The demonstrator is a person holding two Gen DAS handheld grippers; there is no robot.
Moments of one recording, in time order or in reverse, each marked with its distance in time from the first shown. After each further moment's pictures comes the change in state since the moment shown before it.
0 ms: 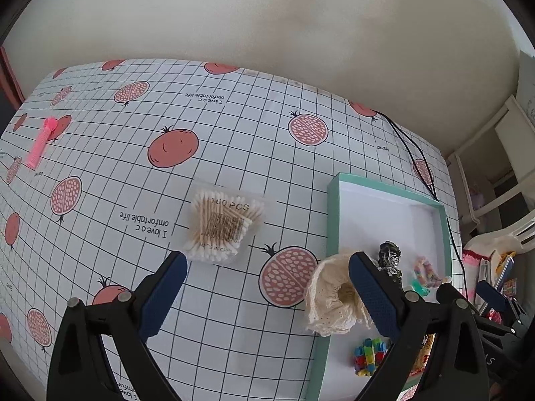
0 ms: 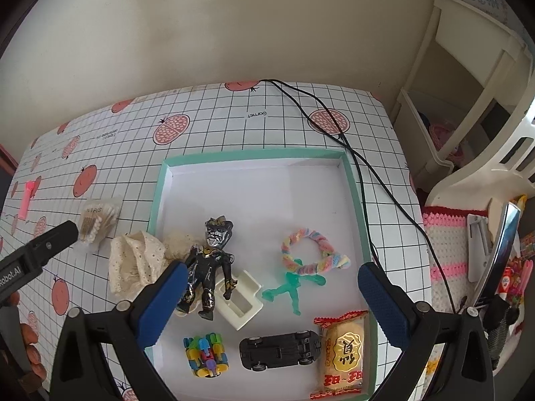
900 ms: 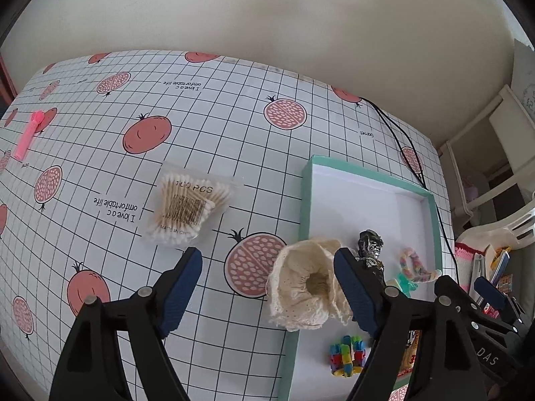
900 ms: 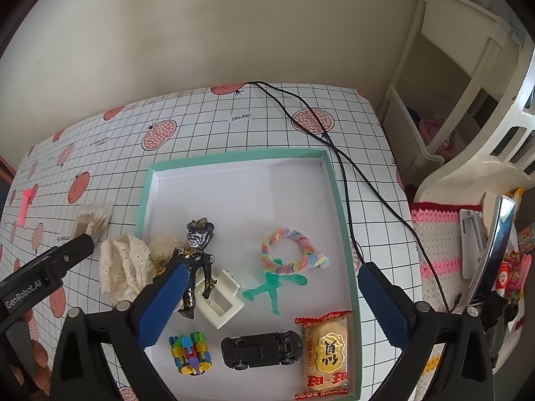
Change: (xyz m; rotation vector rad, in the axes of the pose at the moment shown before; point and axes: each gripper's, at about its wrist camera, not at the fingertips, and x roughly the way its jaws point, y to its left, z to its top) left arm 0.013 -0.033 -0.014 0.006 0.031 -0.027; right arm -0.002 -0.023 -0.001 0.034 -0.008 -0.003
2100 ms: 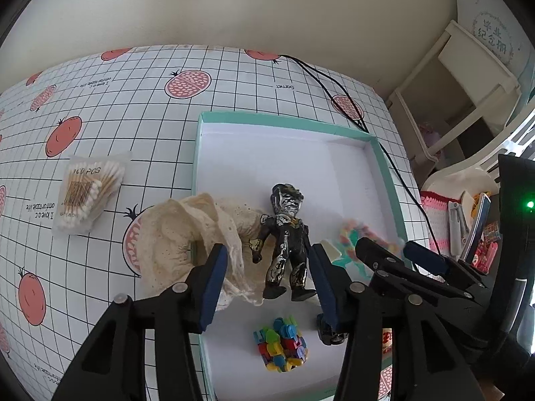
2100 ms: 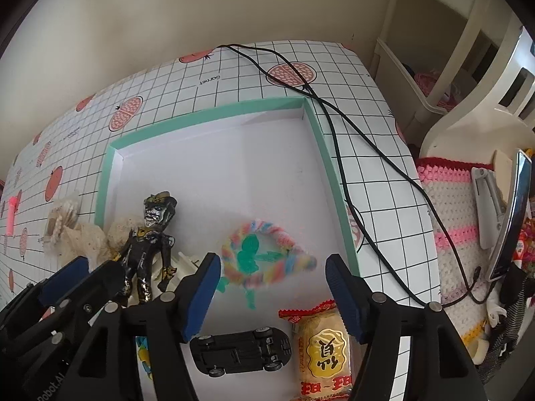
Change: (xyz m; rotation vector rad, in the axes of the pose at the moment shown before) left arm 0.024 -0.079 -0.035 0.171 0.058 -0.139; right arm 0.046 -0.026 -0.018 0.083 0.103 -0.004
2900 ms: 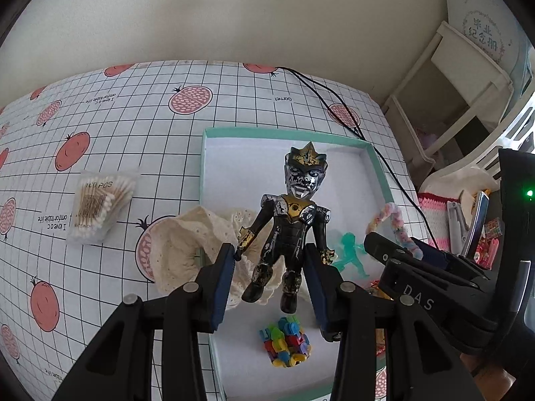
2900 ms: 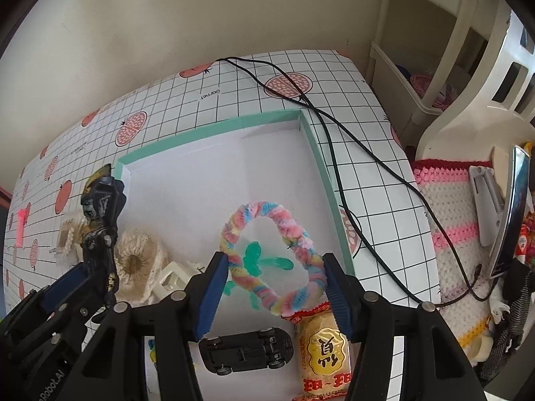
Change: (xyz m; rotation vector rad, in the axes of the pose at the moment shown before) left arm -0.014 -0.003 0.000 0.036 -0.033 0.026; right arm -0.010 -0.003 0.003 0.036 -0.026 0.027
